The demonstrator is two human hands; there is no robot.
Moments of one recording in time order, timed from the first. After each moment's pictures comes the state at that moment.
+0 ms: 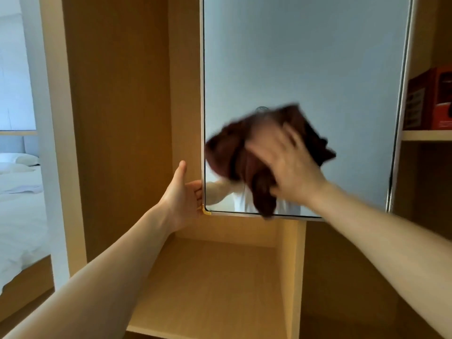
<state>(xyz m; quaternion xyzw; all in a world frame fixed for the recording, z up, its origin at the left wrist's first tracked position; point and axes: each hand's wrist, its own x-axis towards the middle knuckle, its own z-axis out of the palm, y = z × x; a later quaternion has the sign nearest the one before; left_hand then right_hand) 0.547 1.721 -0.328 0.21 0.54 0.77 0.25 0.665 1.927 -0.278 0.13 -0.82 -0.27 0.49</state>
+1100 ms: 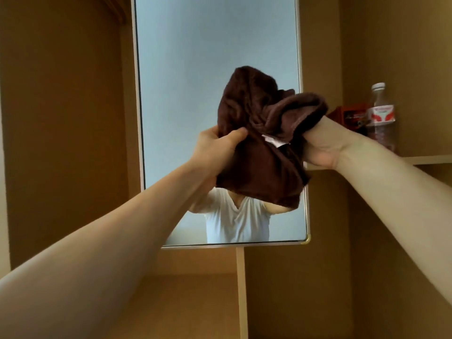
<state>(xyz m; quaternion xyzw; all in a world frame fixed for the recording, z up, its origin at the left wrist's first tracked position) 0.707 1.842 -0.194 0.40 0.58 0.71 -0.03 0.808 1.975 -0.176 0.20 -0.69 0.64 0.27</state>
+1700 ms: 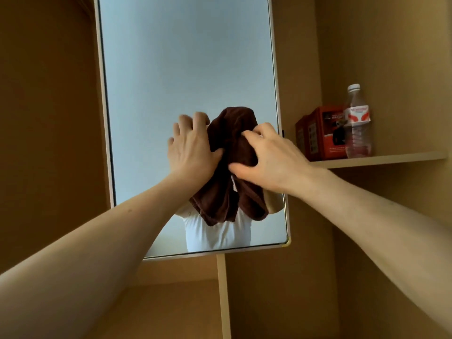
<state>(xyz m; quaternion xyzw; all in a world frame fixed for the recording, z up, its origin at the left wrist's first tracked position) 0.664 1.877 -0.191 0.34 0.73 0.33 -0.48 0.786 1.992 -0.205 -0.06 -0.87 -0.06 0.49</state>
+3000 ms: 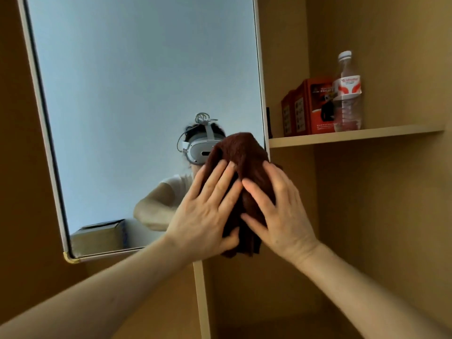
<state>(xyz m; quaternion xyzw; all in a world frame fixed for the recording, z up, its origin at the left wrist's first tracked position) 0.636 1.921 -0.332 0.57 0.58 0.02 -0.58 0.758 2.068 -0.361 -0.02 -0.80 -0.17 0.58</state>
